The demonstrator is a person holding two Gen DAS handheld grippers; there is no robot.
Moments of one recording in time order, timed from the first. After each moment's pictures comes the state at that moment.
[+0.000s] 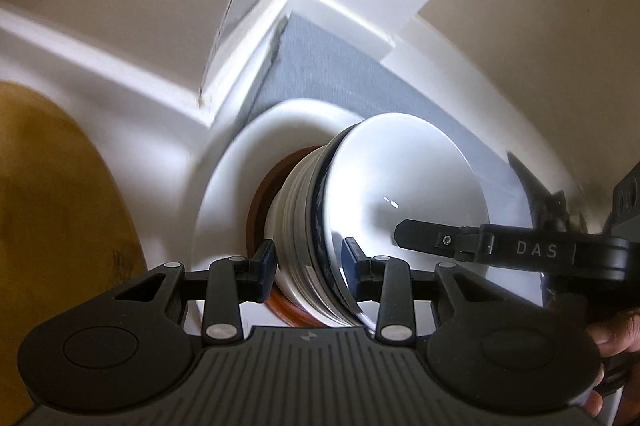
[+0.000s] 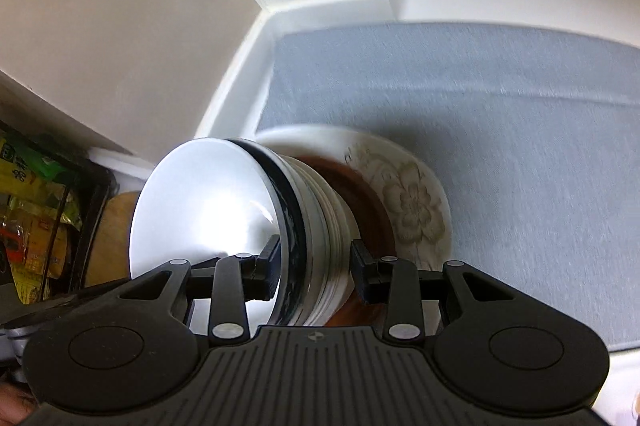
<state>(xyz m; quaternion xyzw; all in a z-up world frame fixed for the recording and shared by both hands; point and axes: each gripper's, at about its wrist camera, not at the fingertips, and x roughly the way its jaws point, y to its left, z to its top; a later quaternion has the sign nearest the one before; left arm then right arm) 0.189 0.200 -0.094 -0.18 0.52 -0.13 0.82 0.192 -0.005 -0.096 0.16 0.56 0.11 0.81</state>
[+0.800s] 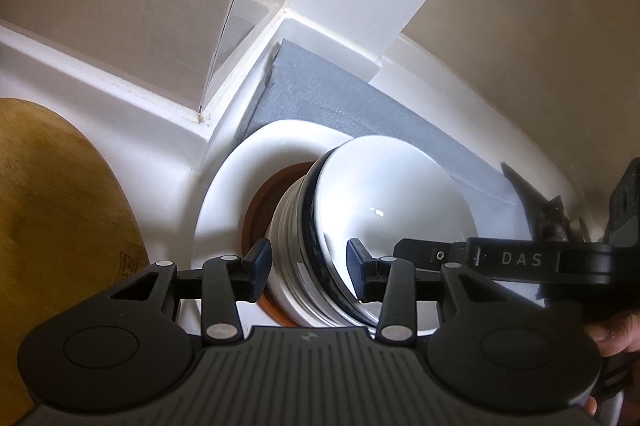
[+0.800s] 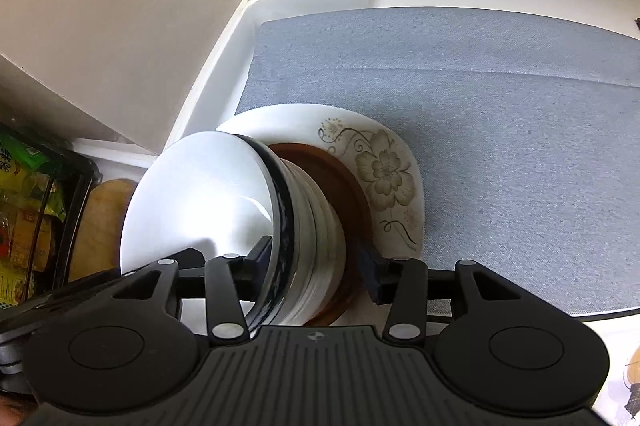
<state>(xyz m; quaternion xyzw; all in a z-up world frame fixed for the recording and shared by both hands) 0.177 0.198 -0.081 -0.17 0.48 -0.12 0.85 0.170 -0.012 -0.090 0.15 0.55 0.09 0.81</state>
